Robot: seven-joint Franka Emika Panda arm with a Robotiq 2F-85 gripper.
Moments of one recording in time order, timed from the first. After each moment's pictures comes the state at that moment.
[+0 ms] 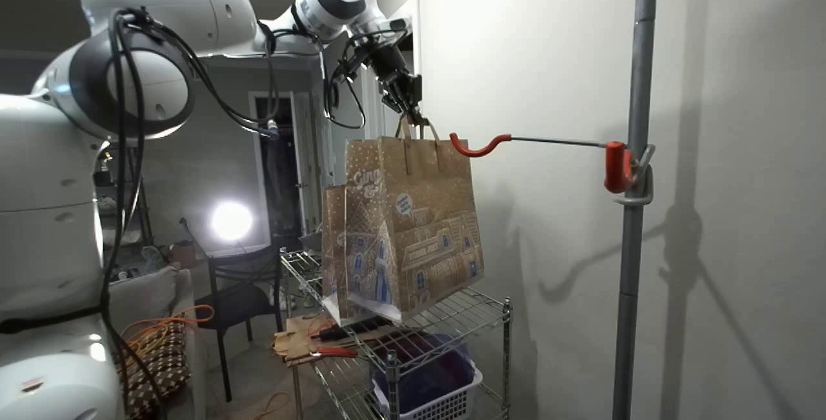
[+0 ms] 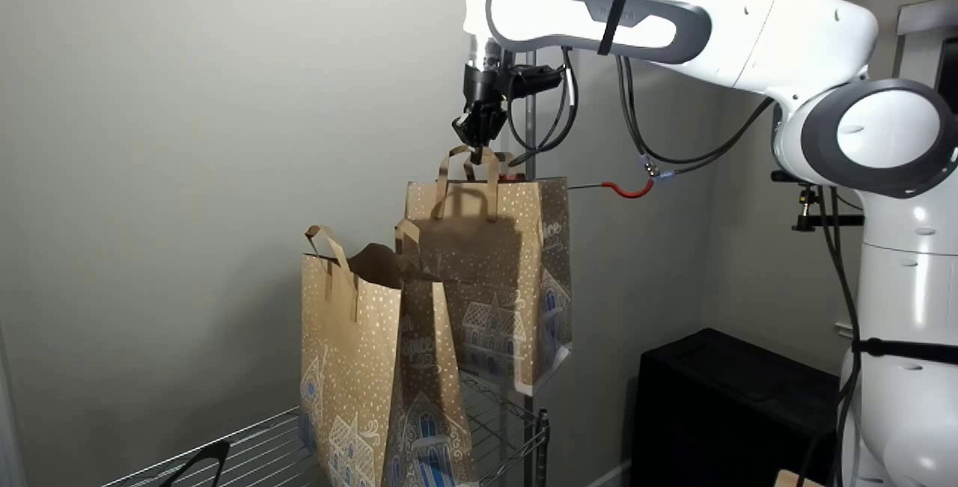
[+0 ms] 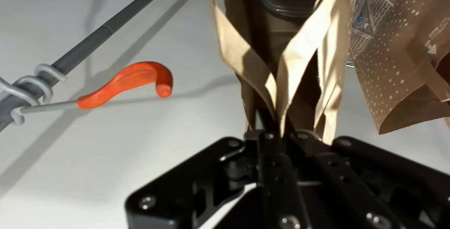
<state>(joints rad) 0.19 0.06 0.17 -1.21 -0.38 1.58 0.22</state>
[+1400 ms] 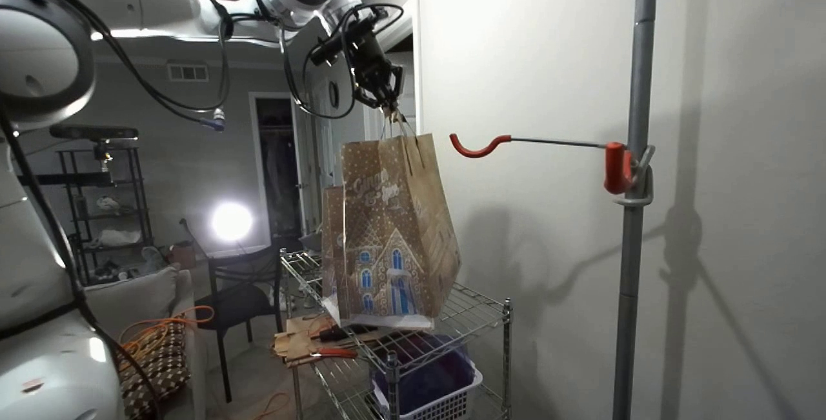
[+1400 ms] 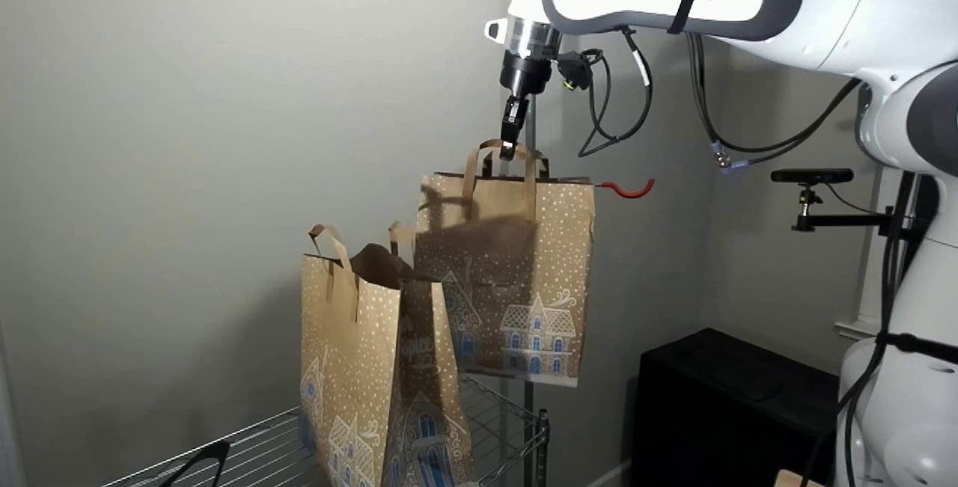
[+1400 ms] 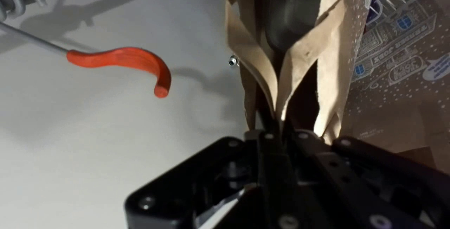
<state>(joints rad) 0.20 -0.20 0.12 -1.50 -0.28 1.66 -0.31</state>
